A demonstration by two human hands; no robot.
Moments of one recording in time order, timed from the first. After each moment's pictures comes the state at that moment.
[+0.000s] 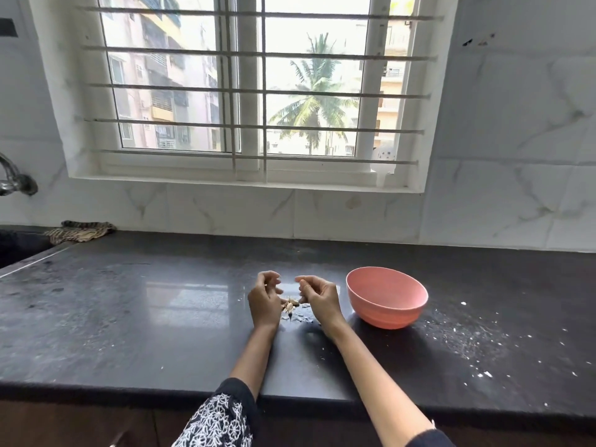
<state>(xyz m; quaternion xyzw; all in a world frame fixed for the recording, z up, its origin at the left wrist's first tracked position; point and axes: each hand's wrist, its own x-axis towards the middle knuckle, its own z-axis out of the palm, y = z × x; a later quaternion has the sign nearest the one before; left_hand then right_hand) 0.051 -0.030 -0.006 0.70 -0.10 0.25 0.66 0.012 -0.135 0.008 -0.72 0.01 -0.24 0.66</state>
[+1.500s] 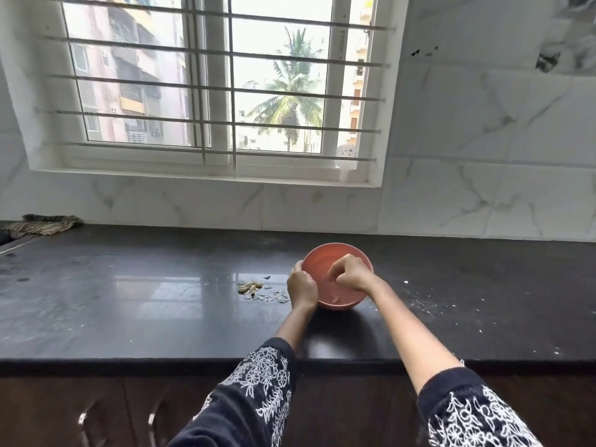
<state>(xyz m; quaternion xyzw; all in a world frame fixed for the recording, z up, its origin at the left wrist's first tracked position) -0.035 -0.151 0.025 0.79 -0.11 0.13 0.59 -0.084 -0.256 0.082 -0.95 0.11 -0.08 0.27</state>
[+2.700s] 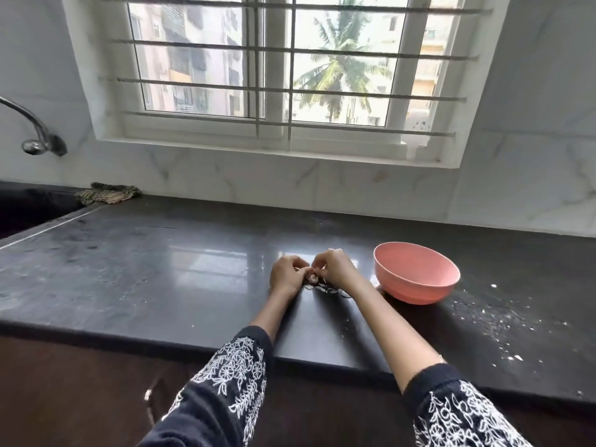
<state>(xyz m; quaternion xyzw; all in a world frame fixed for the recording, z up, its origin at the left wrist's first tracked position) 0.059 -0.014 -0.002 0.86 -0.11 0.10 0.49 0.028 -0.139 0.031 -0.97 -0.03 -0.12 0.21</state>
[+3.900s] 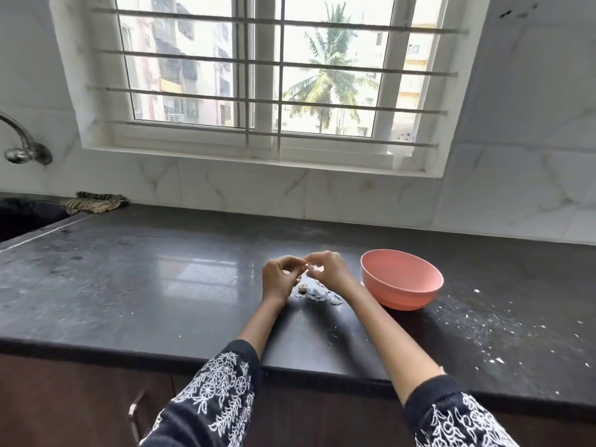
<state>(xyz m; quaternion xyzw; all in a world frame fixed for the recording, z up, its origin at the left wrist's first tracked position) 0.062 -0.022 -0.006 0.73 -0.19 0.15 0.64 0.029 -0.151 0.034 -0.94 -0.04 -0.17 0.28</state>
